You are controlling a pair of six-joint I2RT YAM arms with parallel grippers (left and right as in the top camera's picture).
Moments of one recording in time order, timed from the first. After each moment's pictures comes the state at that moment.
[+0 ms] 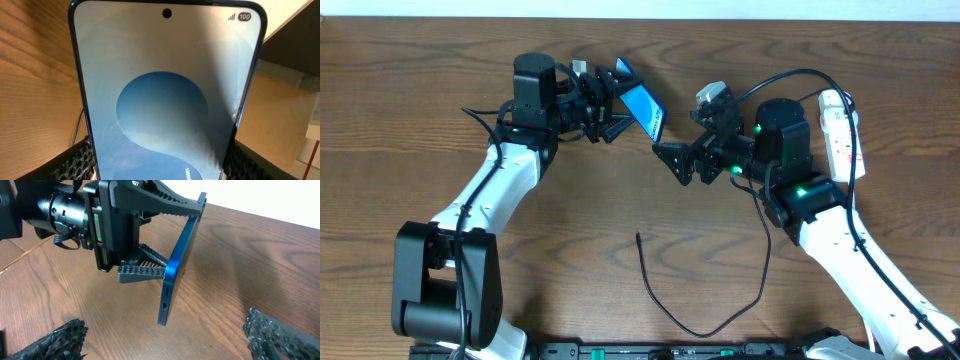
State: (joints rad) left arm -0.17 1.73 1.11 0.14 0.89 -1.46; right arm 0.38 1.35 0.94 -0.03 -0.55 0.06
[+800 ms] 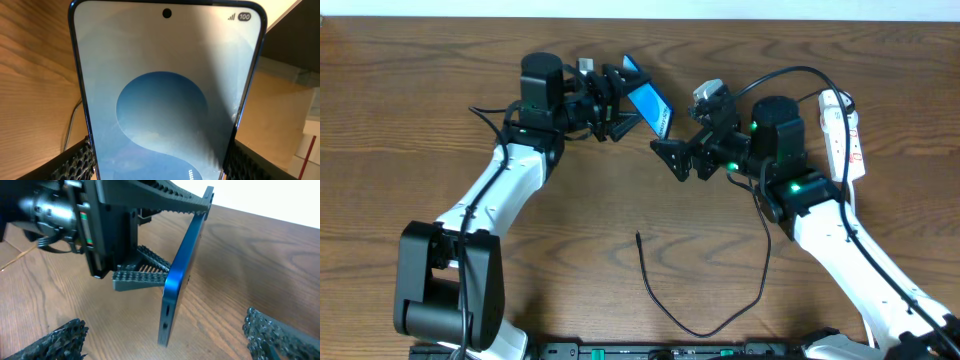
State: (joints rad) left arm -0.21 1.73 1.11 0.18 0.87 -1.49; right arm 0.38 1.41 0.94 0.02 -0.55 0.06
